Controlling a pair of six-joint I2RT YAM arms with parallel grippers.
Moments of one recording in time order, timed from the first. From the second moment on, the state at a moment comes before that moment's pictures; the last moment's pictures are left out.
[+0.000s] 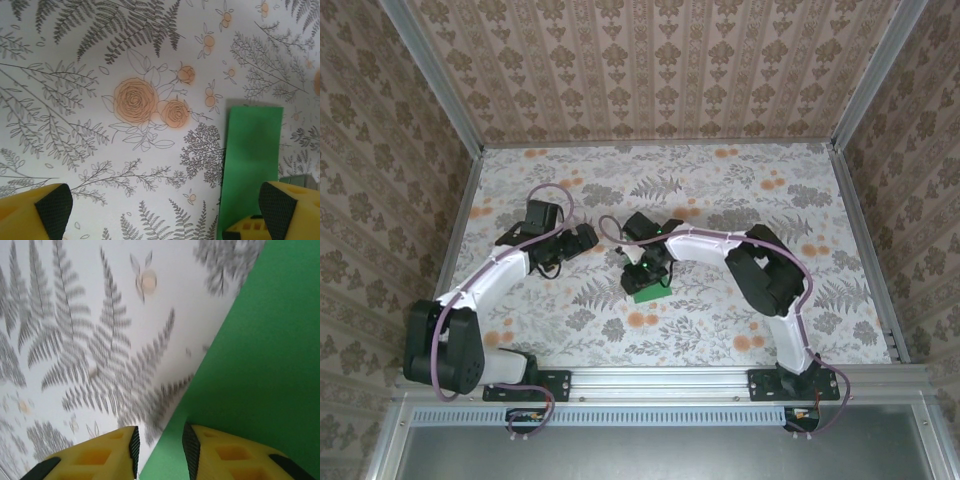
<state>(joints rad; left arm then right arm) -0.30 1.33 0.82 -0.47 0.19 -0.67 0.77 2.05 1.40 -0.66 -0.37 0.20</state>
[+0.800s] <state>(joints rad) -0.65 1.68 0.92 -0.19 0.32 -0.72 0.45 1.58 0.90 -0.43 -0.44 0.54</state>
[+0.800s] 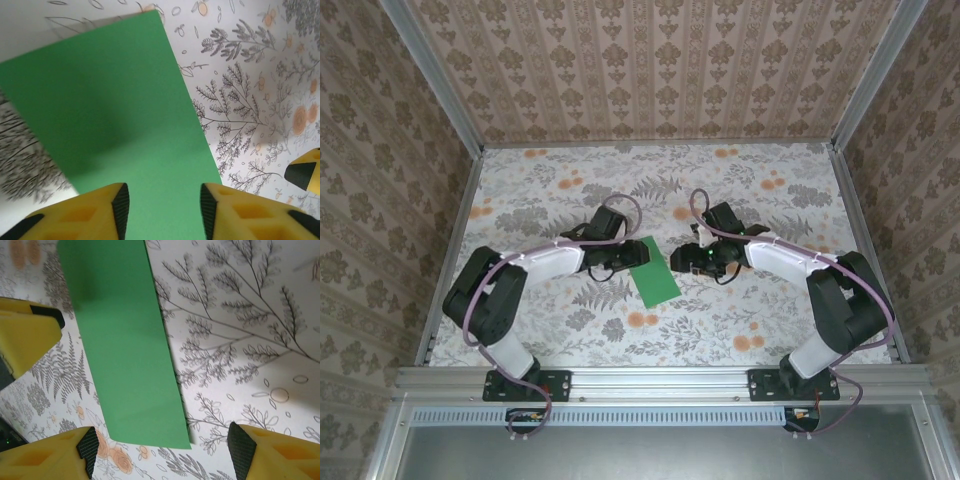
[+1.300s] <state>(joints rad) -0.66 1.76 0.93 -0.21 0.27 -0.73 0.44 1.65 0.88 -0.38 -0.53 0.58</state>
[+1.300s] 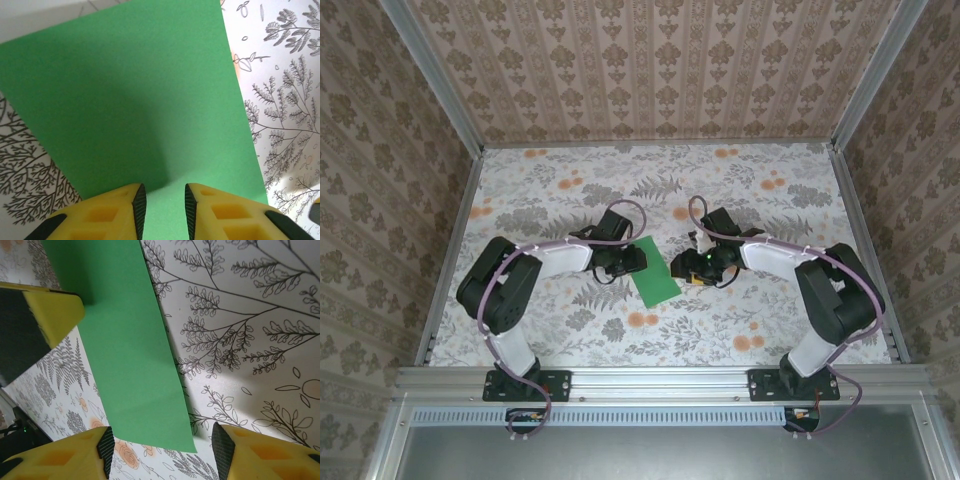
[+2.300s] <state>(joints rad) -0.66 1.78 0.94 -0.22 0.27 -0.73 0.45 1.73 0.84 -0.33 -0.63 0.59</state>
